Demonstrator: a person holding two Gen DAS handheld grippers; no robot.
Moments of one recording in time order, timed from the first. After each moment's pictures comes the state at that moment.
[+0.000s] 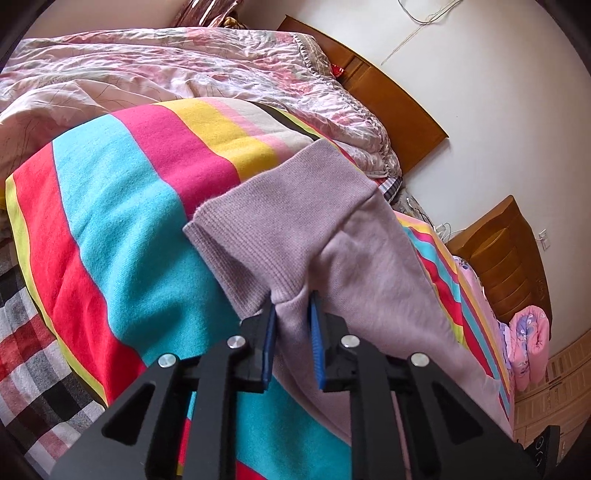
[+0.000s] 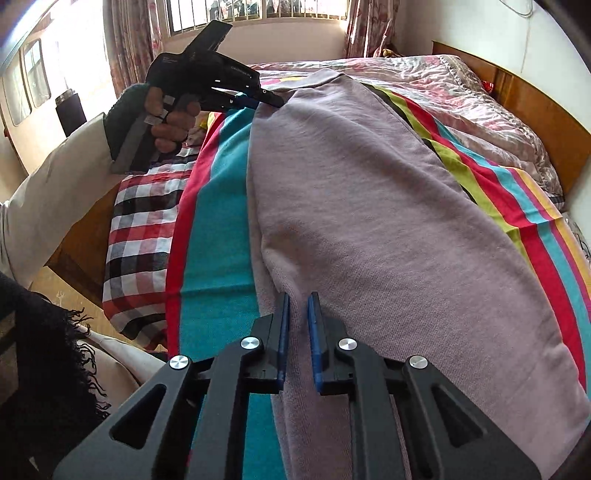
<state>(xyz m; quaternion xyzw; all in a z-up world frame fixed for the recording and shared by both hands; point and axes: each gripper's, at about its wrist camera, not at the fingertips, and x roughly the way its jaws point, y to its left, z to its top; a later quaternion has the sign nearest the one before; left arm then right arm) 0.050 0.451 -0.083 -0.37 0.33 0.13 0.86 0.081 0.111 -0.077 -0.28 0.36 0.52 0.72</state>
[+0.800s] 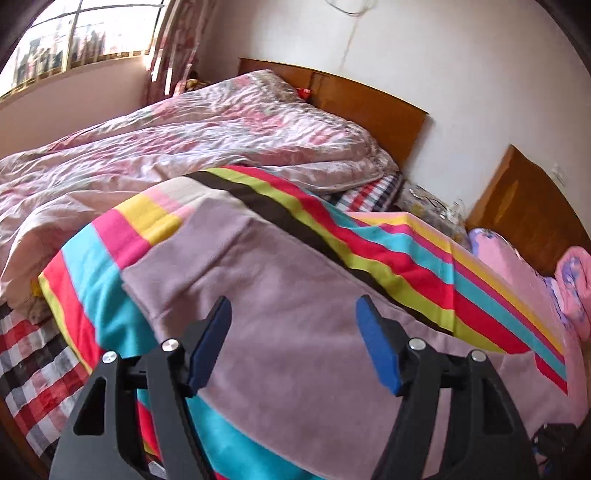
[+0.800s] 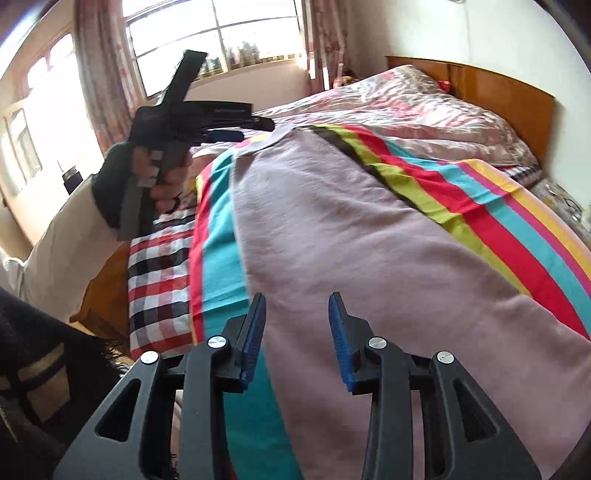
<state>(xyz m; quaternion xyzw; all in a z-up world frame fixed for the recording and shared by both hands) 0.086 0.315 0.007 -0.18 0.33 0.13 0.92 0.101 0.026 -0.033 -0.14 0.36 0.48 0.79</state>
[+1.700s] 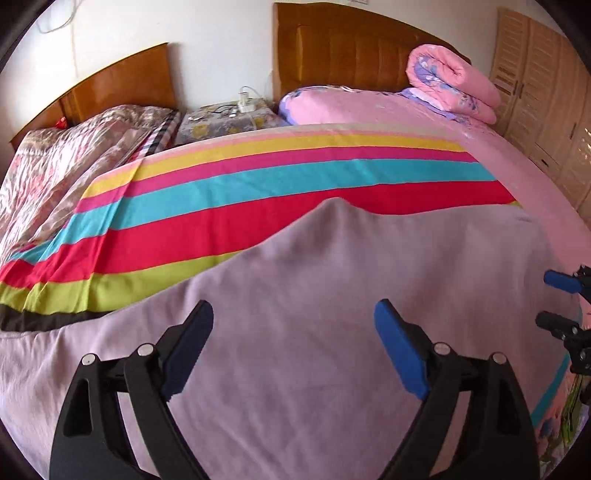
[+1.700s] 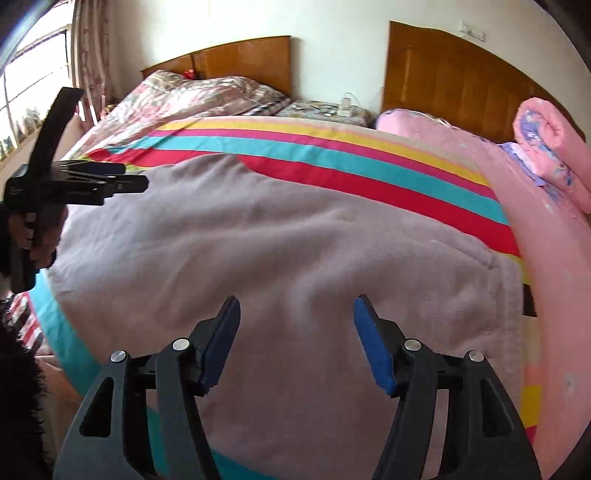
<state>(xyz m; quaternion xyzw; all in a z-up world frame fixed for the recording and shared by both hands) 0.198 -0.054 -0.039 0.08 0.42 -0.17 0.89 0.082 -0.295 -0.051 -0.05 0.41 0.08 0.91</state>
